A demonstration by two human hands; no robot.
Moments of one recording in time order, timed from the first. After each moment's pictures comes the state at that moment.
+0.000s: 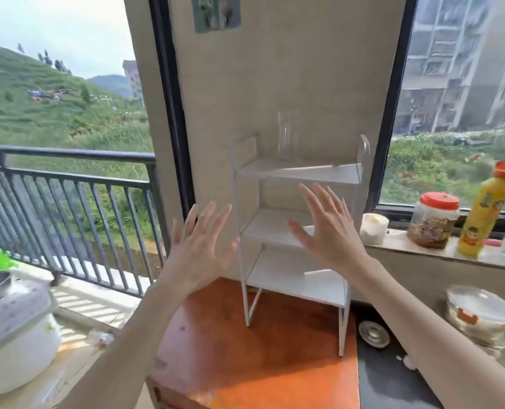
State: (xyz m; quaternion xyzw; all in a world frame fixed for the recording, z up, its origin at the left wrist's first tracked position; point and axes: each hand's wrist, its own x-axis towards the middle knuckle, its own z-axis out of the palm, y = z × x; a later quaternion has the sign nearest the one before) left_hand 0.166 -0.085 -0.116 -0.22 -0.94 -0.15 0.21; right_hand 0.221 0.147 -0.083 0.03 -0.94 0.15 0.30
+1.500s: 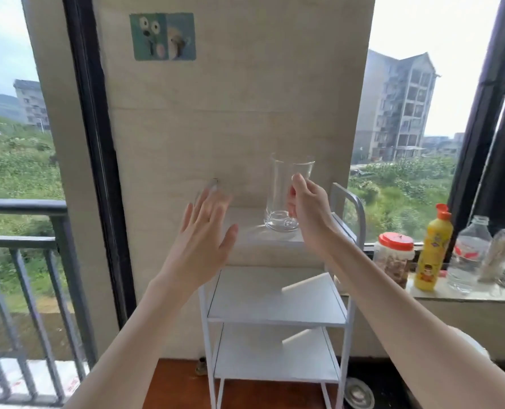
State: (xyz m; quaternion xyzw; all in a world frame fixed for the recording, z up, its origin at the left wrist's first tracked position) left_hand 0.010 -0.020 -0.036 -0.41 -0.81 -0.29 0.31; right_hand 0.074 0.145 0.017 -0.09 -0.68 0.60 0.40
